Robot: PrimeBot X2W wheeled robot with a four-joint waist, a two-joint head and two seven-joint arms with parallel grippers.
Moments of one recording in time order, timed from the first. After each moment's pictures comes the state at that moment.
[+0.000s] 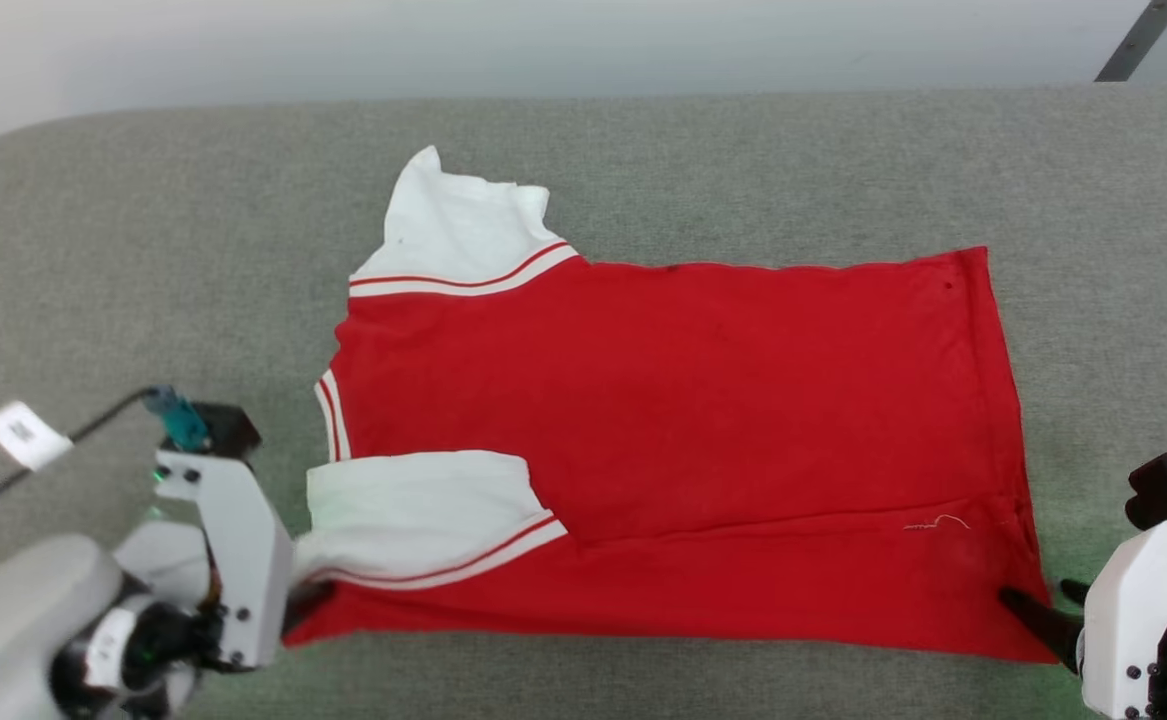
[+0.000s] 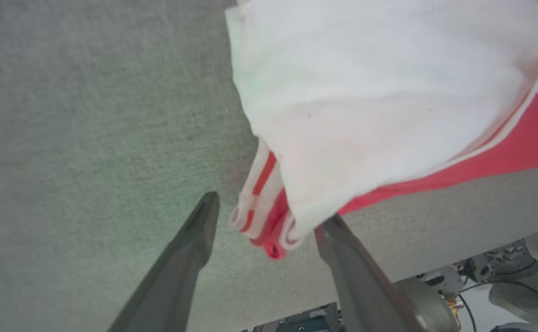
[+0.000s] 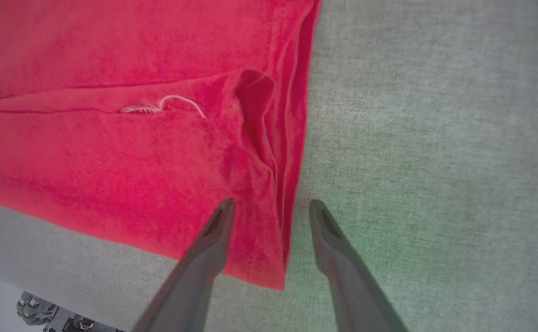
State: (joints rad) left arm -0.67 0.96 -1.01 0.00 -1.31 0.33 0.69; right arm -0.09 -0.31 -0.05 -0.09 0.52 0.13 1.00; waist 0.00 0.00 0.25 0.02
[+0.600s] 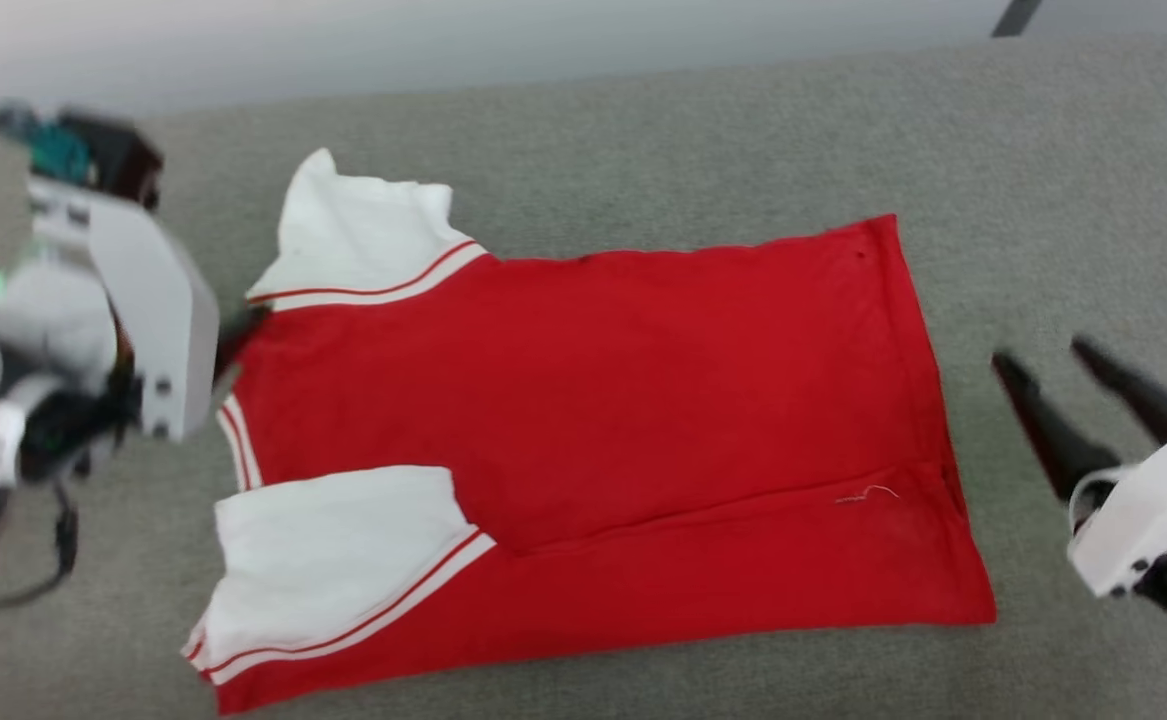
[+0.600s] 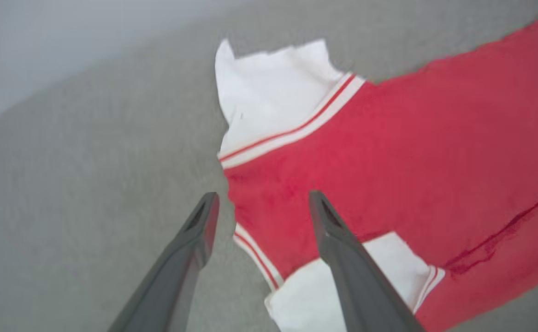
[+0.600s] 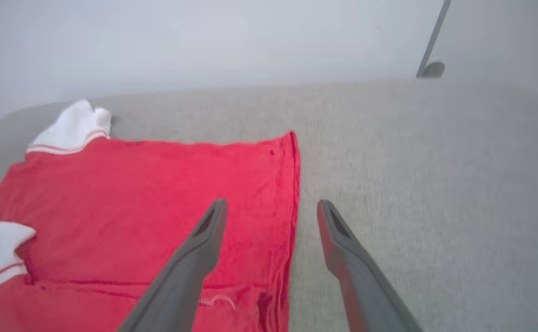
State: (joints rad) left arm -0.98 1.00 -0.92 -0.01 -1.15 0.27 0.71; right arm -0.21 -0.25 -0.04 -0.25 0.48 0.13 0.62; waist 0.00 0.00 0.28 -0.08
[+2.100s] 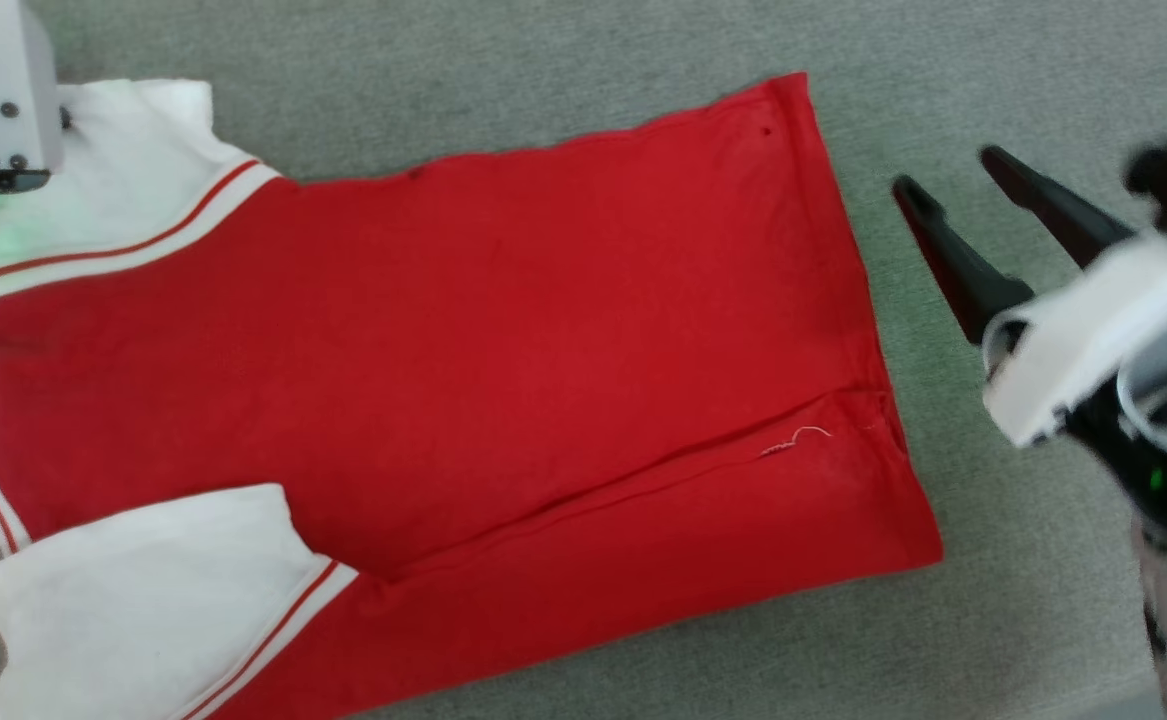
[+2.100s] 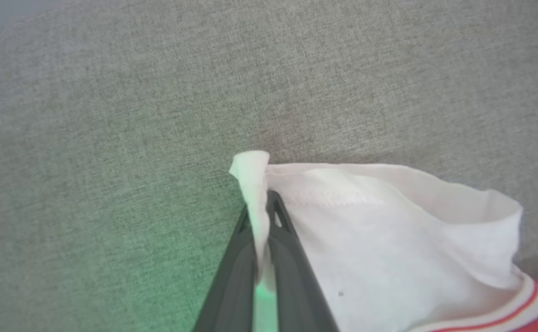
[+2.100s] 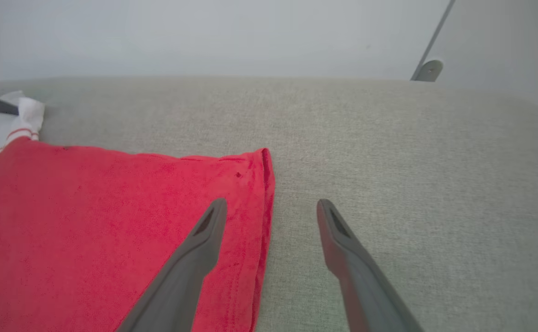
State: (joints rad) left arm -1.38 0.73 -0.92 0.78 -1.08 0.05 0.85; right arm -0.52 -0.22 0.12 -0.19 0.45 0.13 0.58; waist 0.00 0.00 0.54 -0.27
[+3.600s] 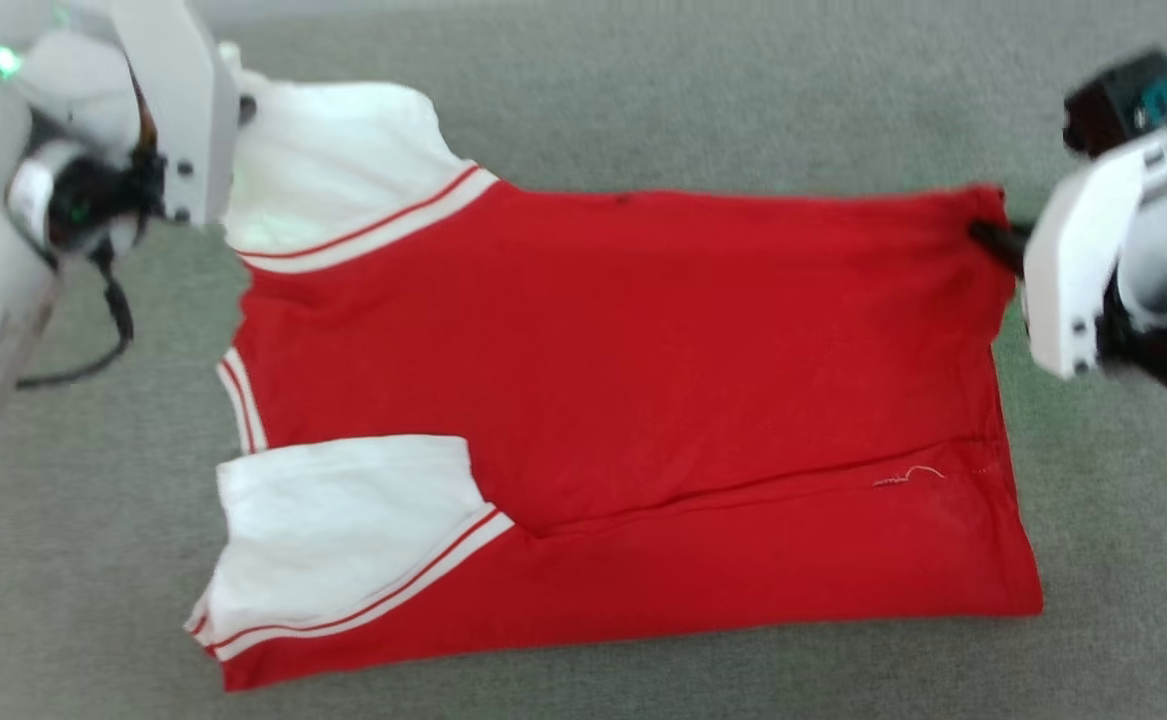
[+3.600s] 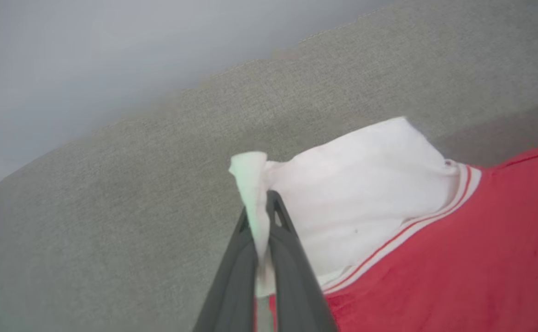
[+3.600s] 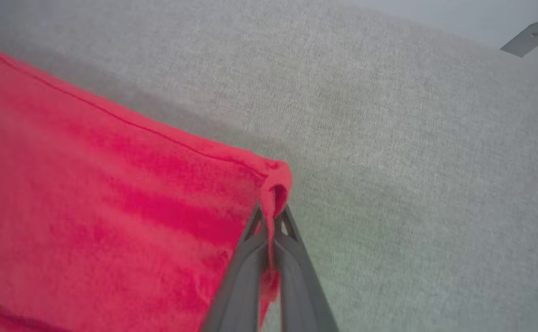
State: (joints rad) left arm -1.34 0.64 -0.97 0.69 -1.05 -0.09 0.64; right arm -0.89 -0.49 0.48 0.40 0.68 0.13 0.68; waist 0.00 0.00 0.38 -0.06
